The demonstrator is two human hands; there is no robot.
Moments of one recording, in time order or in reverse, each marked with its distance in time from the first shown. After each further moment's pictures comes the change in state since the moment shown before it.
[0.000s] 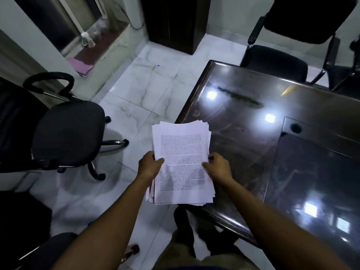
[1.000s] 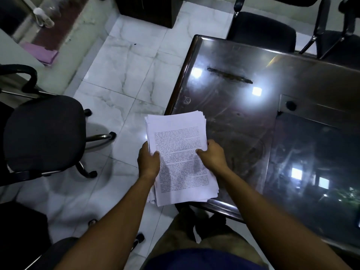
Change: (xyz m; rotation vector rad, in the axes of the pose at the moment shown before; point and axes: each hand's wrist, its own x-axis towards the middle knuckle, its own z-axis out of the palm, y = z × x) left_hand 0.025 -0.002 0.023 -0.127 0.047 0.012; right_hand 0.024 -0.009 0.019 0.044 0.058 0.124
